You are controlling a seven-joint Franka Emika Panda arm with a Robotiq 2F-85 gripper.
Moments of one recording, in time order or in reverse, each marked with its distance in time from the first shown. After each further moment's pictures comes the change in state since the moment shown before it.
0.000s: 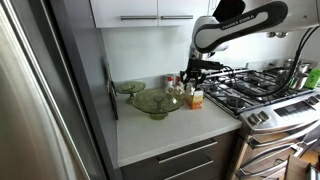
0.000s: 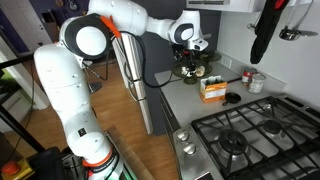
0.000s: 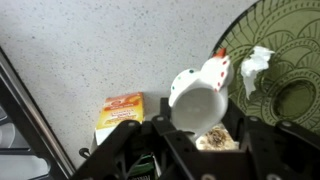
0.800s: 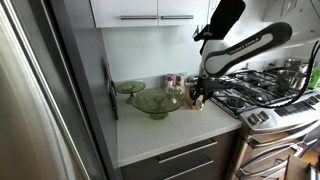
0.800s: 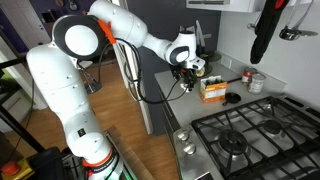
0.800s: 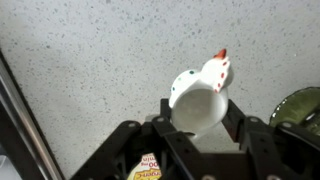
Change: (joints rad) arm -0.014 -0.053 -0.015 -0.307 -0.006 0.260 -0.163
